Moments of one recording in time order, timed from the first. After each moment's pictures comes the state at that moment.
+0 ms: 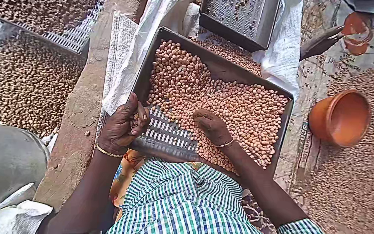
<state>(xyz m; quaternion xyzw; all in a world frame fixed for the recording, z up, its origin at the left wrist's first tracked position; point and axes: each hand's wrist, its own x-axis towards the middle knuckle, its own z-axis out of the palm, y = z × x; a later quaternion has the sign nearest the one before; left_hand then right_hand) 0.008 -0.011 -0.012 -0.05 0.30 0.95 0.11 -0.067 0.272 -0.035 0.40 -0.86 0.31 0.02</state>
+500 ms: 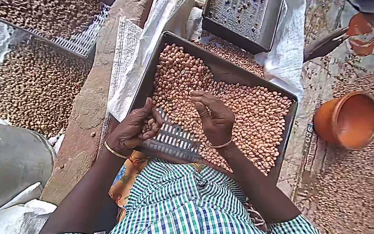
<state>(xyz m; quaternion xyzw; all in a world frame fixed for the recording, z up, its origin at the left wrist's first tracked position) 0.002 -0.008 -0.006 -0.05 0.32 0.92 0.23 -0.062 0.206 0.018 0.33 -0.81 0.48 0.12</state>
